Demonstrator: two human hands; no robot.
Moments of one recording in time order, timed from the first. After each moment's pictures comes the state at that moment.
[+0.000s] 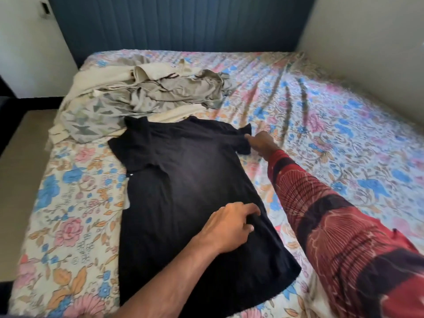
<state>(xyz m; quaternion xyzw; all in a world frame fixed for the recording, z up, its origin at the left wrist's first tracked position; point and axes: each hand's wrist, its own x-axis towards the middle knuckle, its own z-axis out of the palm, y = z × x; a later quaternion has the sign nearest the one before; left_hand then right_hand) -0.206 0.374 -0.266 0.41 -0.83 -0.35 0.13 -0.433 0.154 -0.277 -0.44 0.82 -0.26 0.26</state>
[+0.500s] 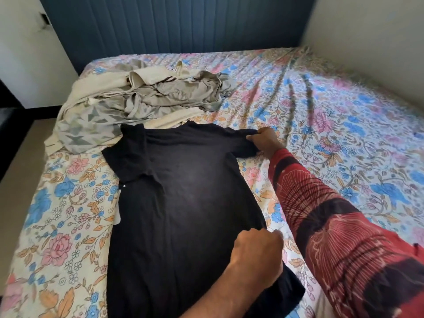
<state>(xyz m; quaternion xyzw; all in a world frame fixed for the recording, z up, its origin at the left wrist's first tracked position) -0.281 0.405 -0.266 0.41 -0.89 -0.18 0.06 -0.455 0.125 -0.282 -0.38 0.77 -0.38 0.33</state>
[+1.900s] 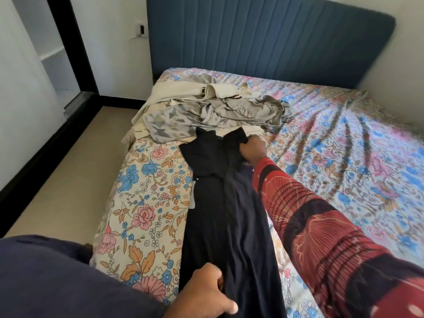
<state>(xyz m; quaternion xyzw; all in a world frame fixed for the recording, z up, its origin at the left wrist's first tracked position) -0.050 0.455 -0.272 0.64 -0.54 -0.55 0.04 -0.213 0.105 -0.258 -0.59 0.76 -0.23 0.17</state>
